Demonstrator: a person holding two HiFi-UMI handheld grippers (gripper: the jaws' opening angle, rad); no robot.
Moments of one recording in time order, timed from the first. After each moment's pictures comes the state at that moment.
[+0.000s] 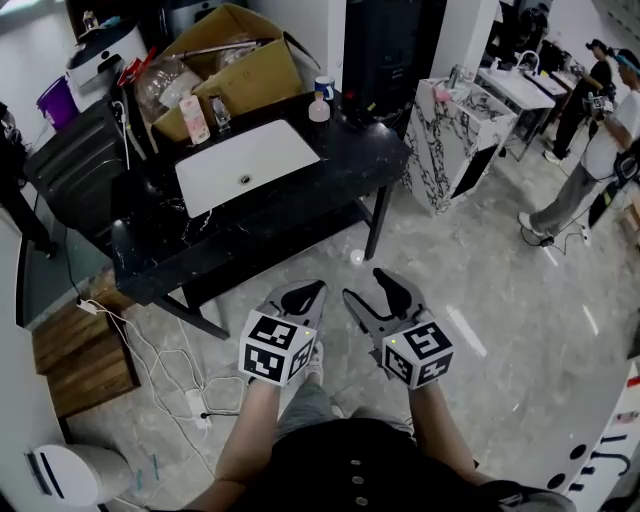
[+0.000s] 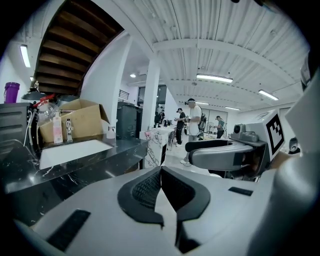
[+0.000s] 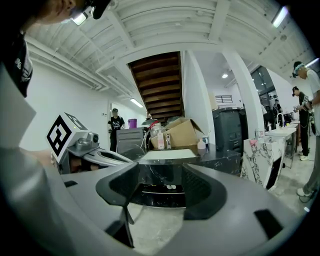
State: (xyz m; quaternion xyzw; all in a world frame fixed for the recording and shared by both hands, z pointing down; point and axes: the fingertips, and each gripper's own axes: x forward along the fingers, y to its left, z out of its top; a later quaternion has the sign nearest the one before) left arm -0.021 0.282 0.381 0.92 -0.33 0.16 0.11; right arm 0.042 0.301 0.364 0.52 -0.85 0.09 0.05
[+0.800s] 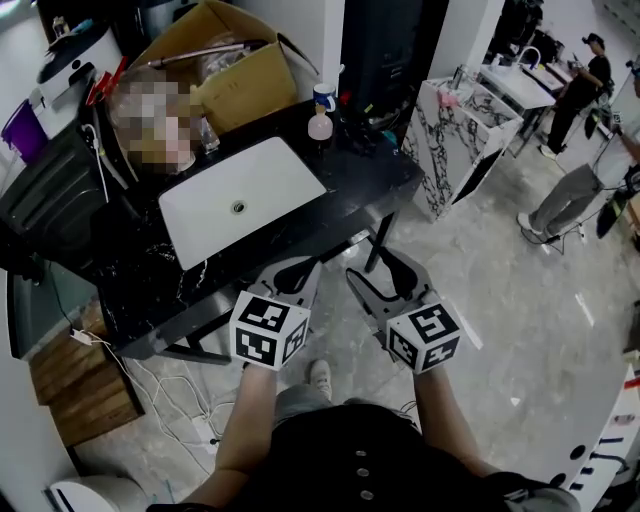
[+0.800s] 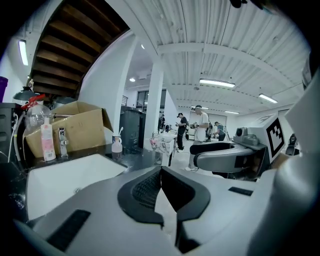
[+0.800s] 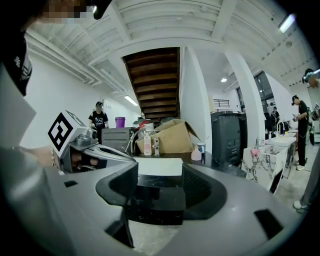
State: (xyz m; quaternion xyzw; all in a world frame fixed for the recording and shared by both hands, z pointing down) left arm -0.031 0.093 0.356 0.93 -0.32 0.13 0.10; right arm 0.044 0.121 0.343 0.54 -0.83 0.07 0.07
